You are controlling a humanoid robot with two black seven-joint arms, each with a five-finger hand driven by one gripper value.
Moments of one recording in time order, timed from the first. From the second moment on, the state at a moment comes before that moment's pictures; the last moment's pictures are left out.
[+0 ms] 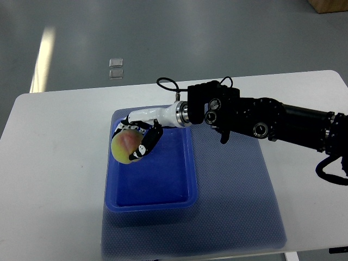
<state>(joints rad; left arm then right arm) -0.06 0.00 0.03 -0.34 0.00 -0.06 0.09 1.18 -0.01 0.09 0.90 -0.89 0.34 0.03</state>
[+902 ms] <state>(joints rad) -0.06 0.00 0.03 -0.34 0.00 -0.06 0.09 1.17 -0.21 0.39 0.88 -0.87 0.37 0.03</state>
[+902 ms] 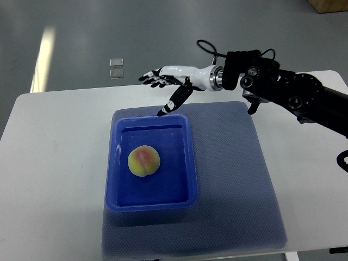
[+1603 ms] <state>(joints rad) -0.06 0.00 0.03 -0.35 0.00 -0.06 0.09 0.64 -0.15 1.10 0.71 -0.09 0.39 0.21</state>
